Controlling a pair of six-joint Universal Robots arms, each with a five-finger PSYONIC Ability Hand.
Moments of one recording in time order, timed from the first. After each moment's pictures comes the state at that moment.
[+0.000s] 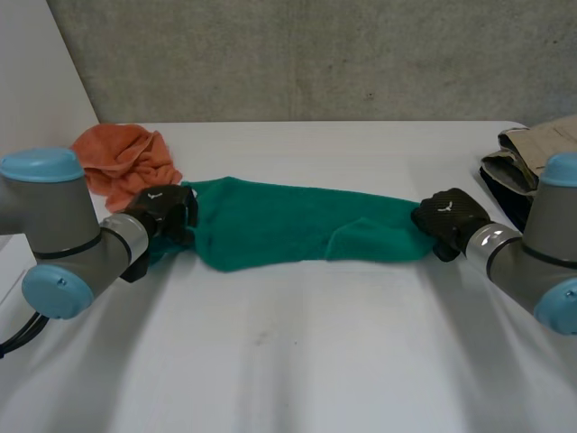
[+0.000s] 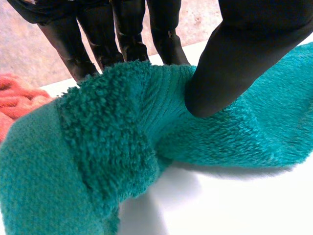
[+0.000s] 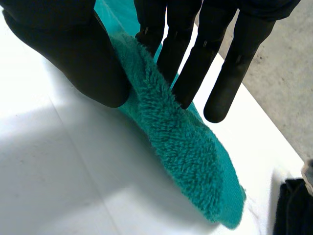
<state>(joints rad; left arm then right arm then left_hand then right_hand) 4.46 -2.22 -1.33 3.19 -1.36 3.21 1.78 -0.96 1.40 -0.02 1.29 2.45 1.17 1.20 1.18 1.19 0.98 1.13 1.19 1.19 1.20 0.98</state>
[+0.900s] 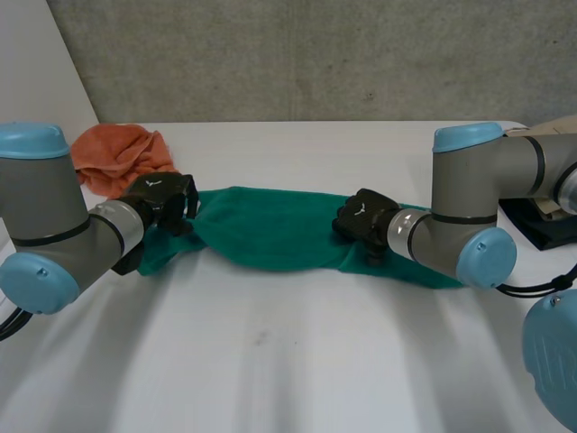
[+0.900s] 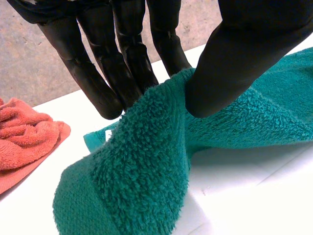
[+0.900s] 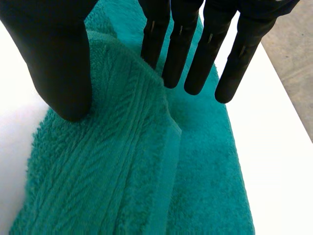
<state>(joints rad) 4.44 -2.12 -1.34 3.09 -1.37 3.27 2.01 -0.60 0.74 0.42 1.26 2.26 1.17 1.20 1.19 1.20 0.98 0.70 0.69 0.70 0.70 0.52</state>
